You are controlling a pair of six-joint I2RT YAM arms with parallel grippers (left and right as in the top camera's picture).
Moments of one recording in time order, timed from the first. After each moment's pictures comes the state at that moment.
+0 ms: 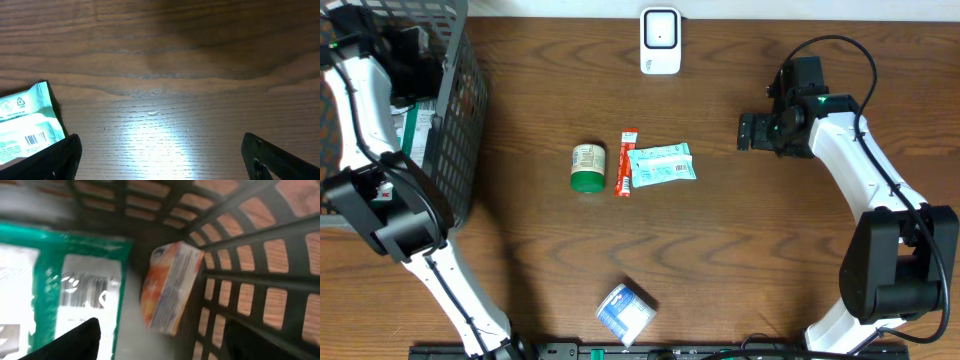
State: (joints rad) left arm 0.42 2.31 2.16 -1.07 0.33 0.20; right arm 0.10 1.84 1.37 -0.78 -0.07 0.23
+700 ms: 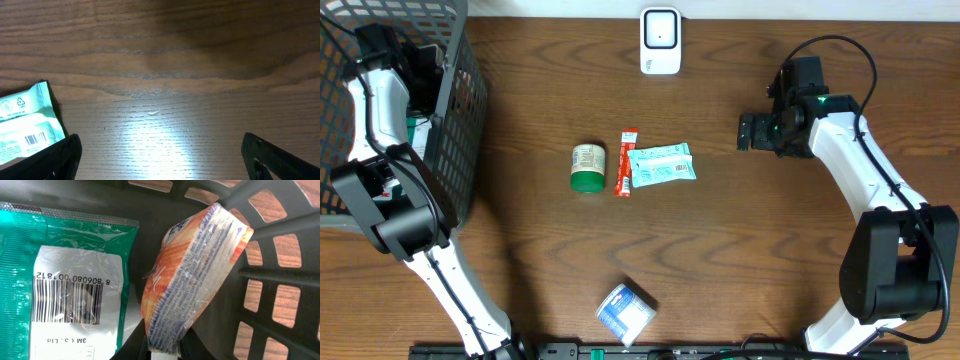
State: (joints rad) left arm 0.40 2.31 1.99 -0.91 0.25 0.21; right arm 0.10 1.84 1.37 -0.78 -0.07 0.23
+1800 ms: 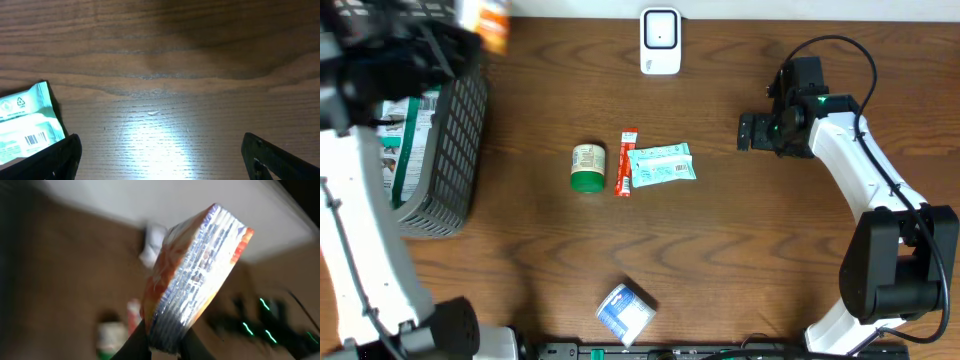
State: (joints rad) left arm 0.25 1.64 2.02 -1.23 0.77 -0.18; right arm 0.10 1.84 1.37 -0.78 -0.07 0.23
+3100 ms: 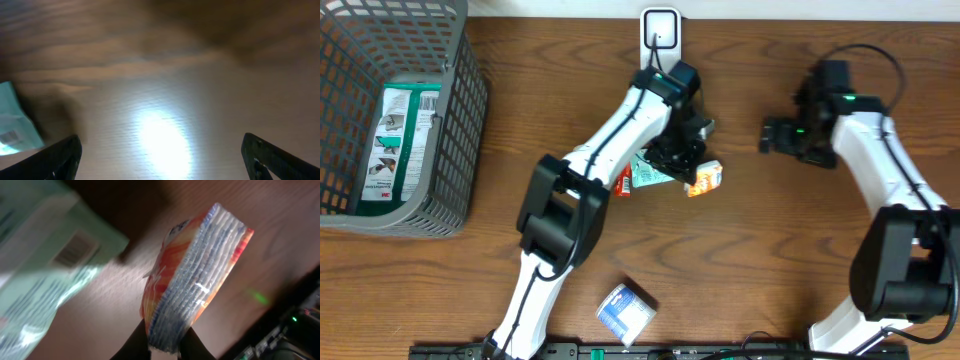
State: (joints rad) left arm -0.59 2.32 2.00 -1.26 0.50 -0.03; right arm -0.06 1.84 1.37 -0.89 -0.12 0.23
